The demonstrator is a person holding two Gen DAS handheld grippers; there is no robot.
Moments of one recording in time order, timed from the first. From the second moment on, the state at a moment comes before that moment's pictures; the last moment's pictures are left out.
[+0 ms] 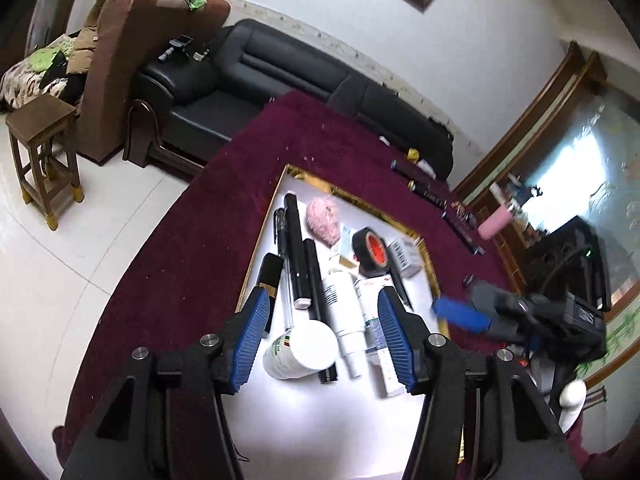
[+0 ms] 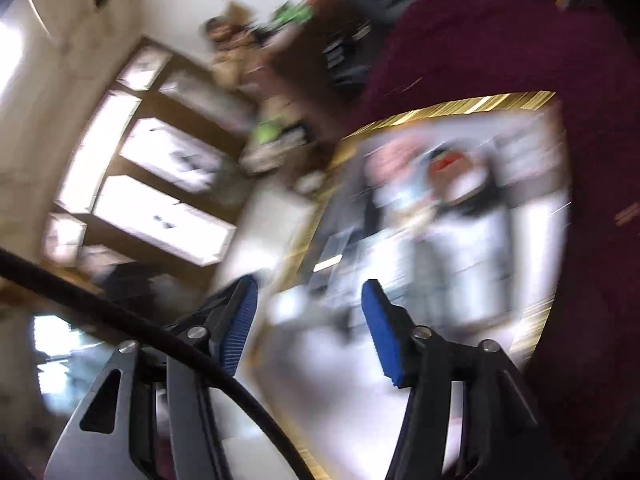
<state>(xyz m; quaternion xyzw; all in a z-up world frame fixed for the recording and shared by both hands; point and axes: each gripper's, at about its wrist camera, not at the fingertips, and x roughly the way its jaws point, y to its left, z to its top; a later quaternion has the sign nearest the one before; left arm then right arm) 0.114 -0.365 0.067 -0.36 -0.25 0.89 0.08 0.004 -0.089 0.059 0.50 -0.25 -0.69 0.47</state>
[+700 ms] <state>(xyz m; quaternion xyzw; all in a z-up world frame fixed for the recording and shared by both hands) 0.117 -0.315 0.082 -0.36 -0.25 0.89 0.13 0.004 -0.011 0.097 0.43 -0.18 -0.80 0.37</state>
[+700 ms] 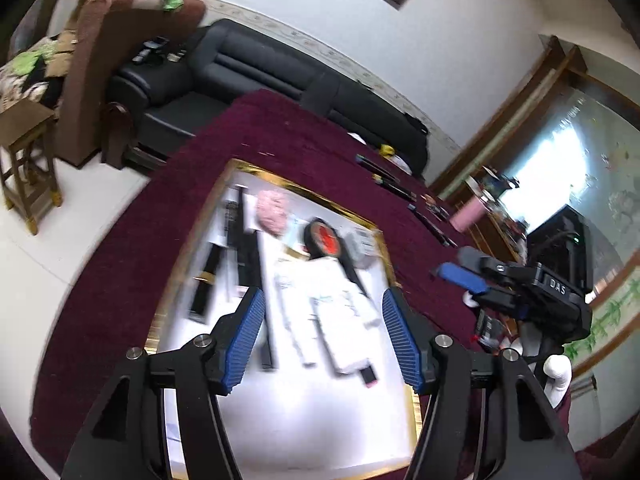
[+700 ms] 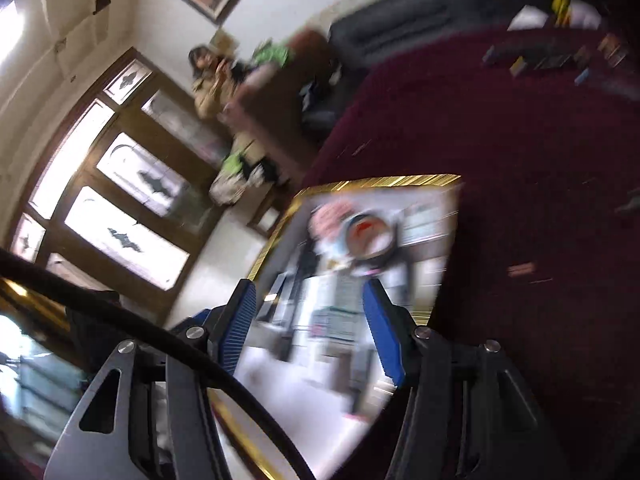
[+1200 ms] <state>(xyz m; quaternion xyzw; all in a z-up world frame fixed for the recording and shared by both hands) 0.093 -0.130 0.090 -0.43 -0.18 0.83 0.31 0.050 0.259 0.091 0.40 -0.24 -0.88 0.08</state>
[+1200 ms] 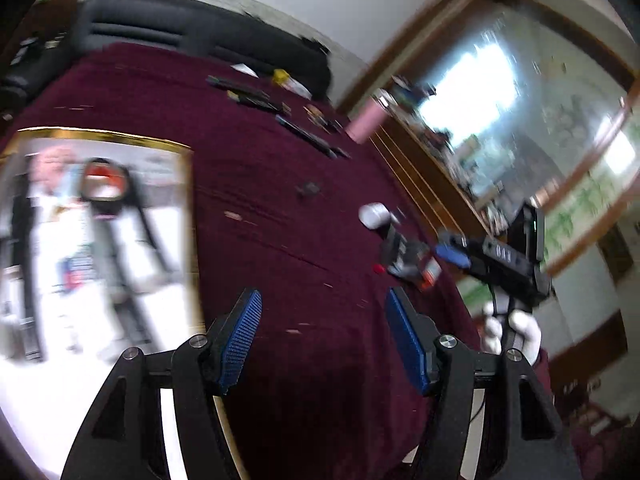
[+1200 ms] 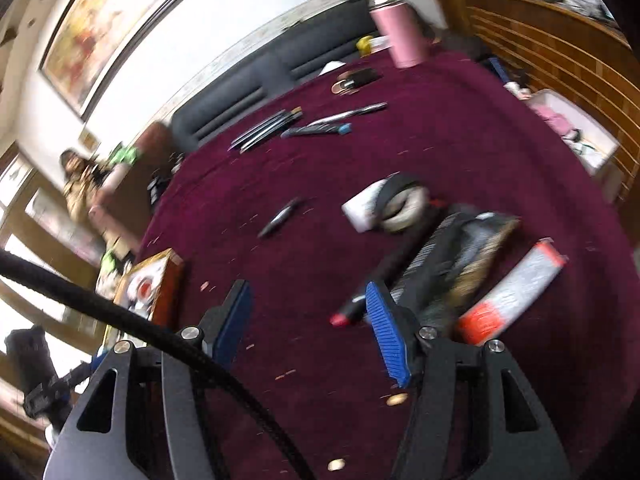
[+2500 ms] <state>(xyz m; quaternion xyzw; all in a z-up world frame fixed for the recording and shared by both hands) 0.043 -0.051 0.007 -0.45 -0.20 0.81 0.34 0.015 0.211 0.078 0.49 -0.16 -0.84 0.20</state>
